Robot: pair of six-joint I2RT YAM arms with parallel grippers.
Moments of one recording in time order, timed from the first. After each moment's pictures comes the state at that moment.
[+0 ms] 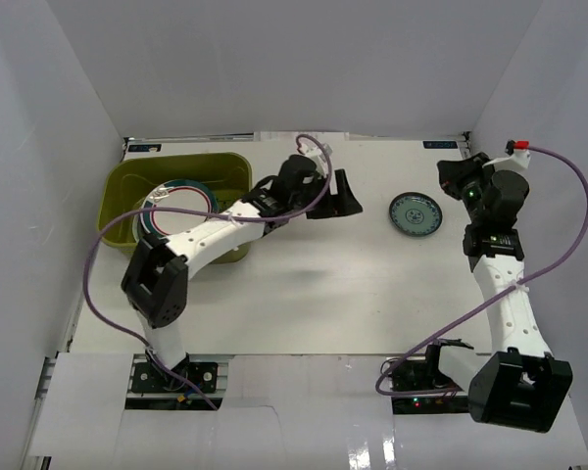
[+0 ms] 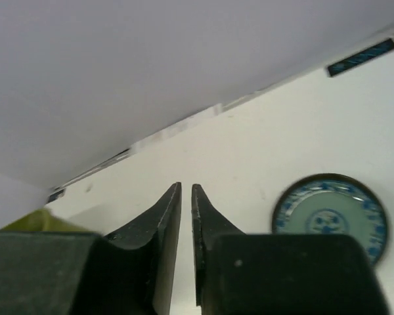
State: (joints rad) left arm -0.74 1.73 1.44 -0.14 0.23 -0.71; right arm -0.06 1.06 0.89 0.13 -0.21 0.61
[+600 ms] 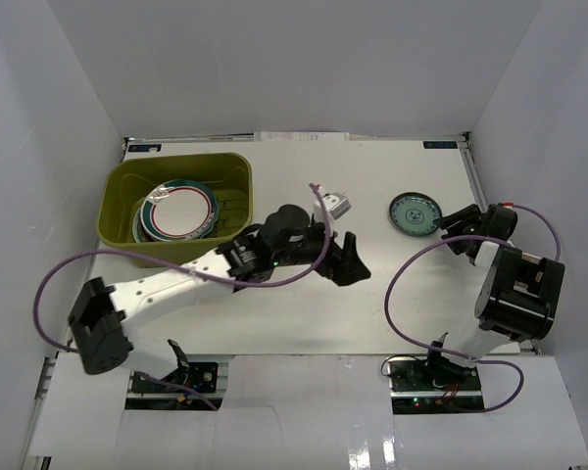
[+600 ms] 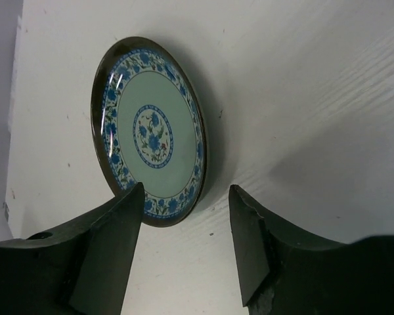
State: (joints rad) left arm -1.02 1.47 1.18 -0.09 0.24 -0.50; right arm -0.37 1.56 0.68 0.21 -0.35 0.73
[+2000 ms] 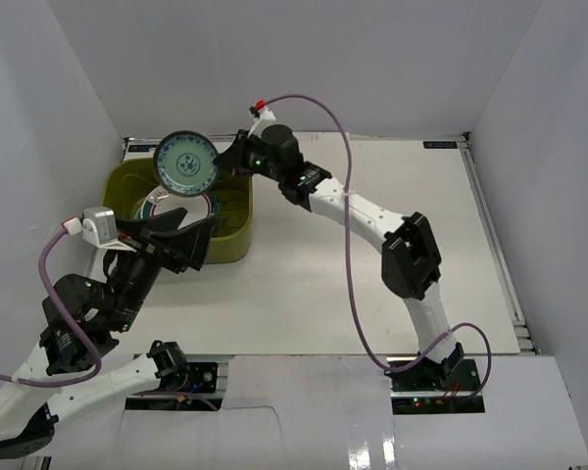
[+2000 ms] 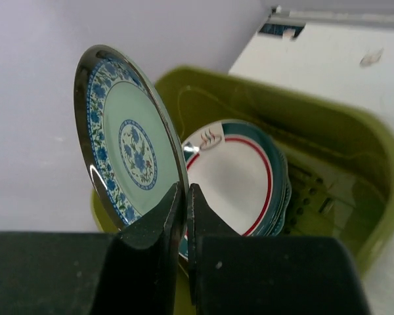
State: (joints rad) left arm -1.02 0.46 0.98 -0.19 -0.51 -0.34; right arm 0.80 2.07 1.92 0.10 -0.17 0.66
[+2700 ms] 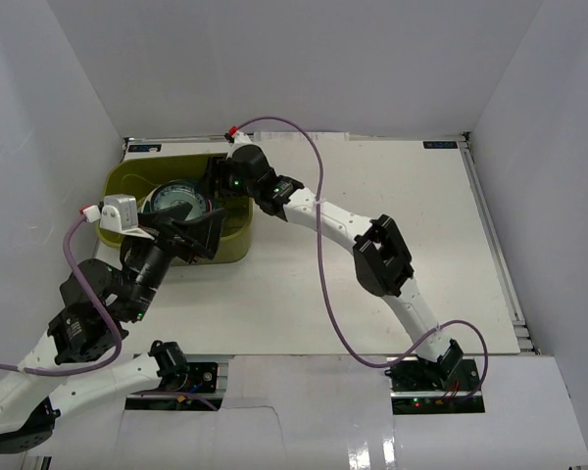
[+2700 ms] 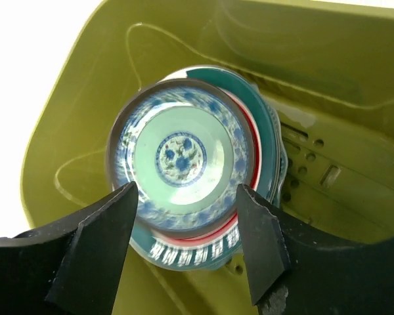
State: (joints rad) left arm -1.02 0.53 1.01 -0.22 -0.58 -0.30; right arm 0.90 2.38 2.18 -0.08 -0.10 0.63
